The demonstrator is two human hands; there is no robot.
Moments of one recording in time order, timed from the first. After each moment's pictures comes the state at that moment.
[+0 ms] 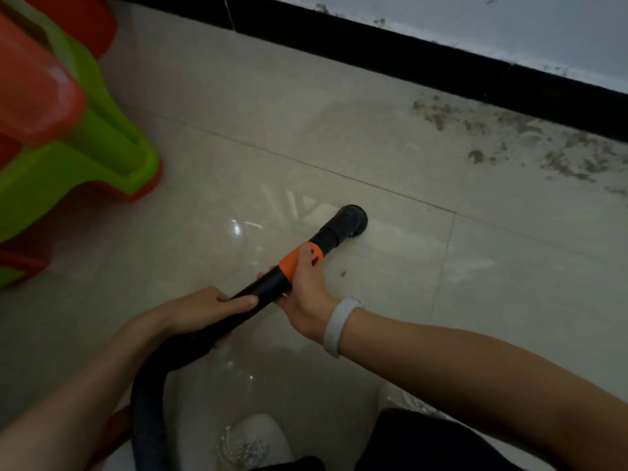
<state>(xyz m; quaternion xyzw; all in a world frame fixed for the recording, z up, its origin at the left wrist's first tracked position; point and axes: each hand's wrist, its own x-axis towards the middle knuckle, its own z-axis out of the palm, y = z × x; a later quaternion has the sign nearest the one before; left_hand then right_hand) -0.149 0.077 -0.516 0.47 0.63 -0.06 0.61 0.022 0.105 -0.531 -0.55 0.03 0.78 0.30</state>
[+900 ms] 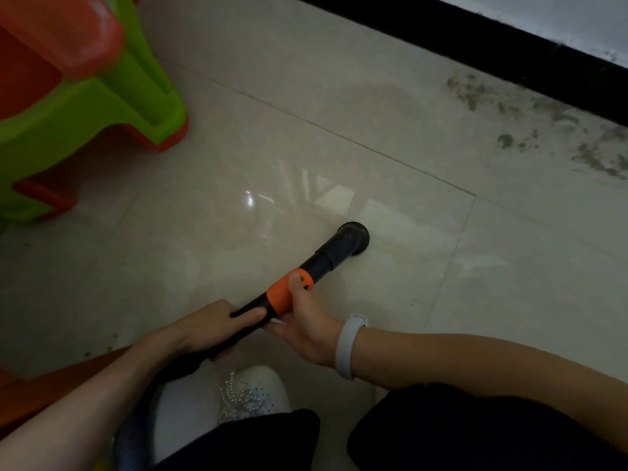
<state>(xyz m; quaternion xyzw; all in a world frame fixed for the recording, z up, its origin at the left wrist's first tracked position) -0.132 -0.014 -0.531 0.42 0.67 -0.06 0.60 0.022 0.018 -0.533 -0.52 0.02 0.83 0.18</state>
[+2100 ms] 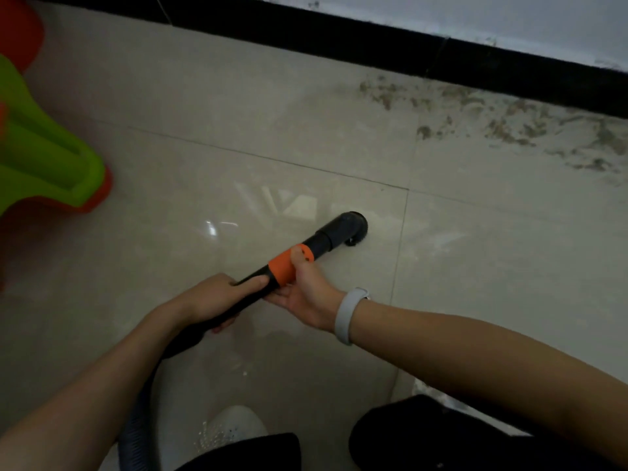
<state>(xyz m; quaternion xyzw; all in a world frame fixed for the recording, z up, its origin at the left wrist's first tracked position) -0.073 0.095 -0.519 0.50 0.65 -0.10 0.57 0.088 0.099 -0.515 -0.52 0.06 0.81 0.27</state>
